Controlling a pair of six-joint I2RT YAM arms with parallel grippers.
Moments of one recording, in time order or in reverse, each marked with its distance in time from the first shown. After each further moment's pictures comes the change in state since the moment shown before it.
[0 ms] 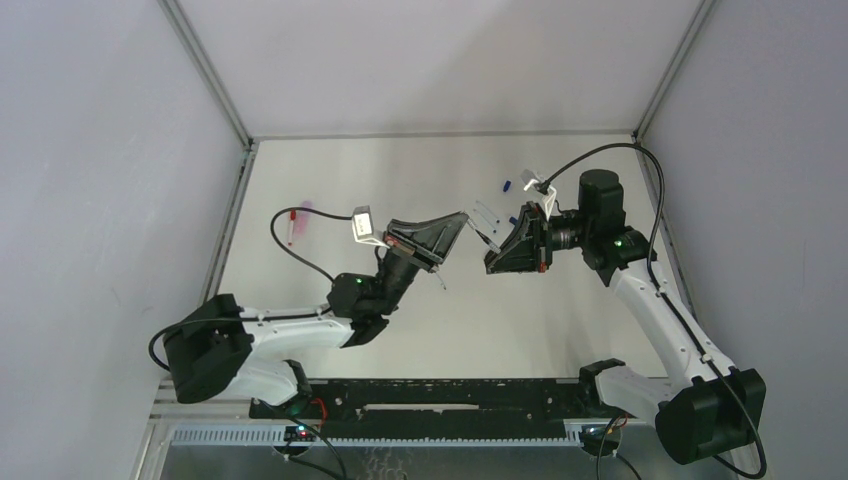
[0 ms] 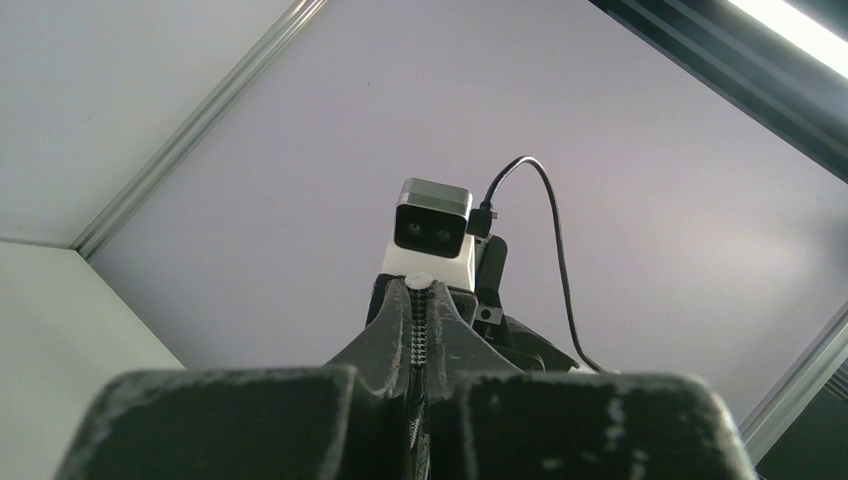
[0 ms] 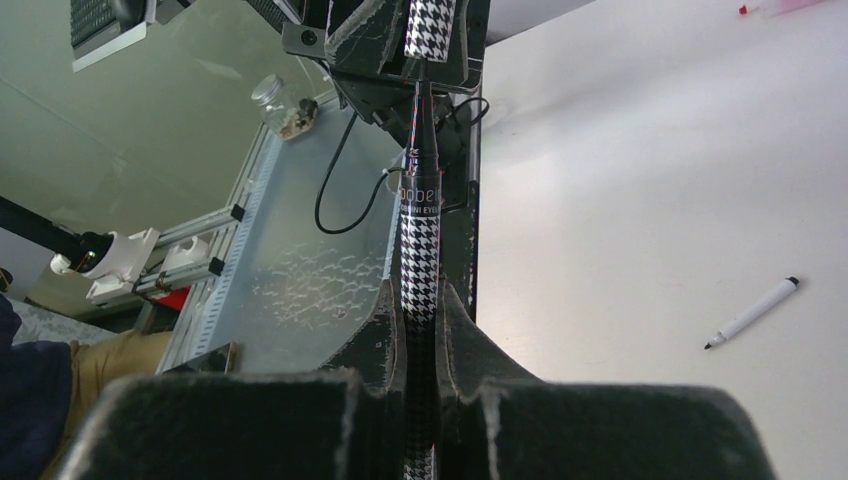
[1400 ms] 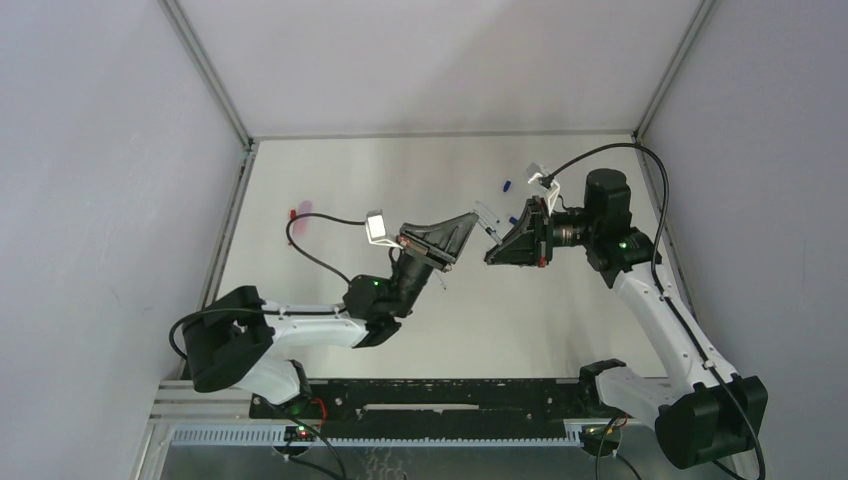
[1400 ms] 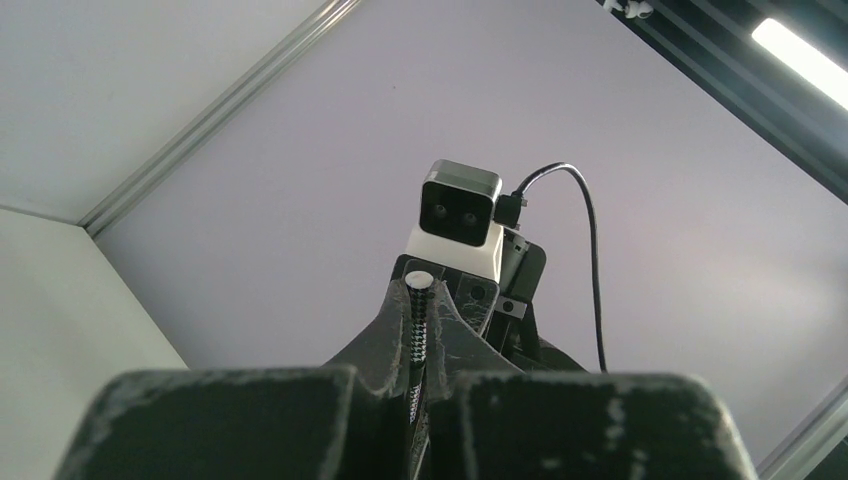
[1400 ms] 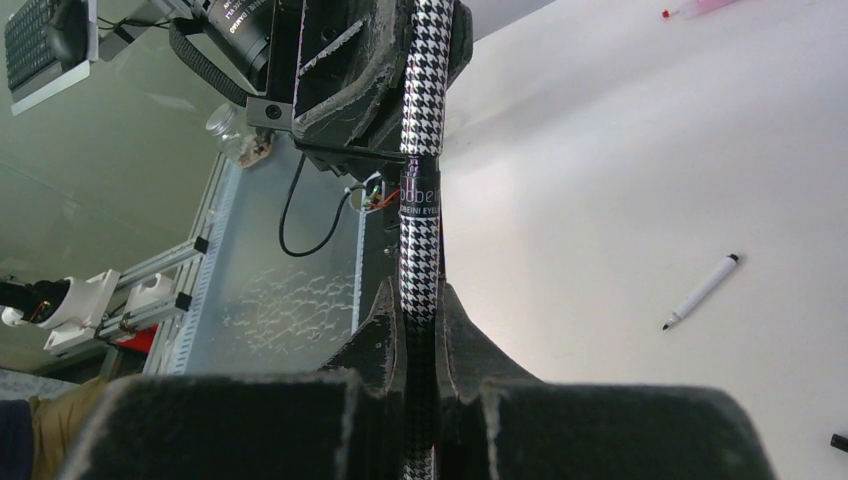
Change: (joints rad) left arm -0.051 0.101 0.041 0.035 -0.109 -0.038; right arm -0.024 -0.021 0.002 0.029 0.103 0.057
